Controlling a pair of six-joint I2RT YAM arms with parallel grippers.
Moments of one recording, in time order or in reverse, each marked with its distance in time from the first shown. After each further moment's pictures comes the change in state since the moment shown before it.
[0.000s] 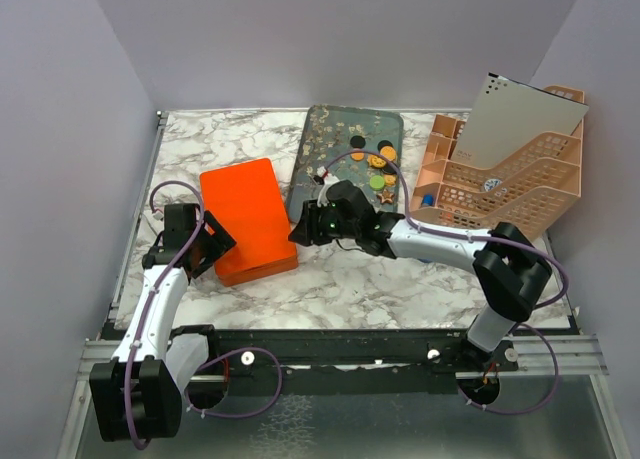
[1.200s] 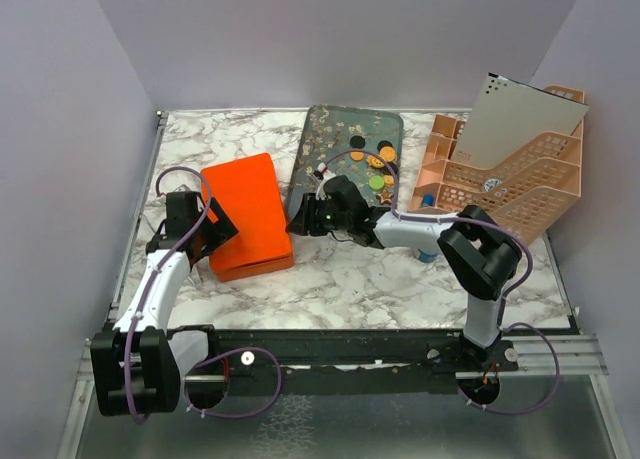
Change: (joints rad) left arm 0.002 0.143 0.044 0.150 0.009 0.096; right arm -0.074 0.212 0.062 0.150 -0.051 0.045
